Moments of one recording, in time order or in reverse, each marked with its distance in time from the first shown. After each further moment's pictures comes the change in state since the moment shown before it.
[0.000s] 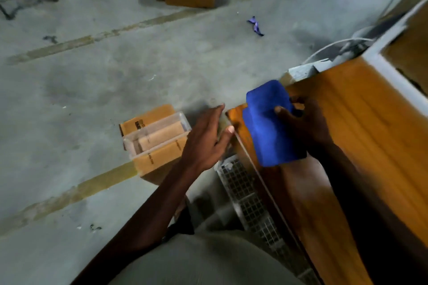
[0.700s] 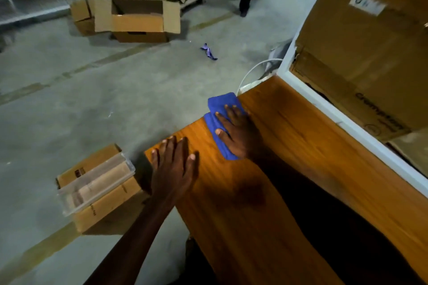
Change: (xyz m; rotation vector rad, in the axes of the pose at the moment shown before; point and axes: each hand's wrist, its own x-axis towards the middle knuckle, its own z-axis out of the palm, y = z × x) left_hand 0.048 0.058 0.120 0.420 0.011 -0.066; right_hand 0.092 0.094 -0.048 -0.800 -0.212 -0.391
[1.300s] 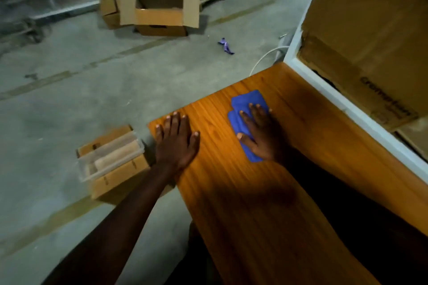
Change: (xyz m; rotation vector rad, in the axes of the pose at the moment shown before) left_hand -0.005 0.020 0.006 0.161 -0.072 -0.088; right_hand -0.079 0.054 0.007 -0.105 0.097 -0.133
